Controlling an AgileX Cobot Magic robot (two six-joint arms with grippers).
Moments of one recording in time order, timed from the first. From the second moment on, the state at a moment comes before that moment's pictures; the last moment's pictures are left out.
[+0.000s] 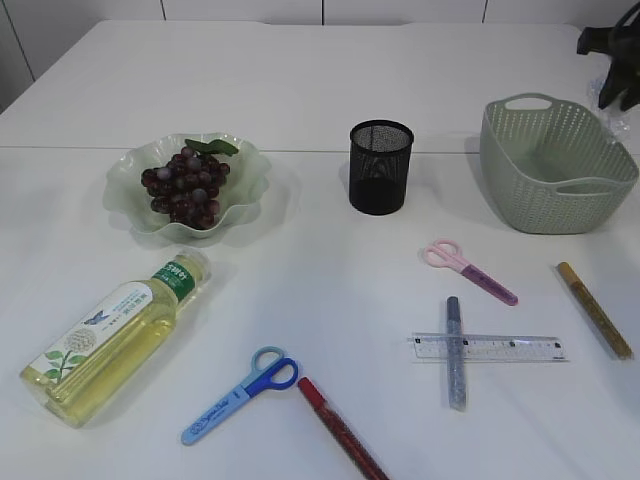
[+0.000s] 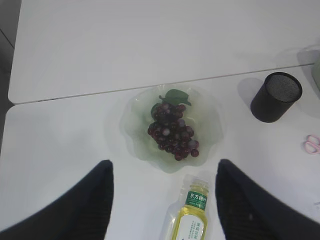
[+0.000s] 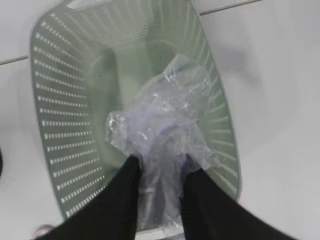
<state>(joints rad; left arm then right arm) -0.22 1.40 -1.91 0.03 1.27 -0.07 -0.15 2.13 -2.04 0.04 1.08 0.11</state>
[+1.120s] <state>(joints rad) -0.22 1.40 -1.91 0.03 1.27 -0.07 -0.15 2.13 -2.04 0.13 1.06 0.09</state>
